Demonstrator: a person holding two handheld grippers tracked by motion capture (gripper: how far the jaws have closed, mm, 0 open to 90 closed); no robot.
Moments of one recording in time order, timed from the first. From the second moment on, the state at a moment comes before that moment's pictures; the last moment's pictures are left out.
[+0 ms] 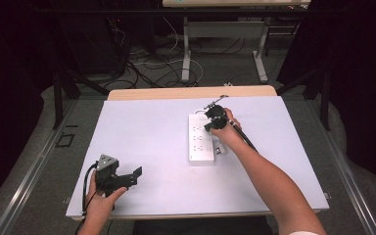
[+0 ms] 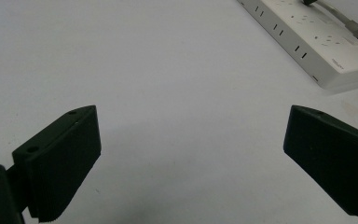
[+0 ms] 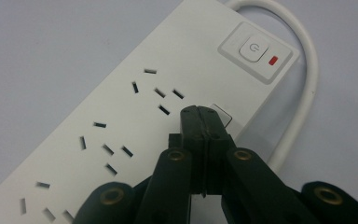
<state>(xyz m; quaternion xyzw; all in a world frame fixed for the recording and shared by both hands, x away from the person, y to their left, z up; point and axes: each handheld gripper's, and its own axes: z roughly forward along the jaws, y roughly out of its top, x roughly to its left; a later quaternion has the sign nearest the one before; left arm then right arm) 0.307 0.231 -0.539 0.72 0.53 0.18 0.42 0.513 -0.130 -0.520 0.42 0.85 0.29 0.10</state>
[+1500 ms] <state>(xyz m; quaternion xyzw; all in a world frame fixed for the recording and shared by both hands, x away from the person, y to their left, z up) 0.307 0.230 -0.540 0.72 0.53 0.18 0.42 0.483 -0.135 -0.516 0.37 0.88 0.29 0.08</state>
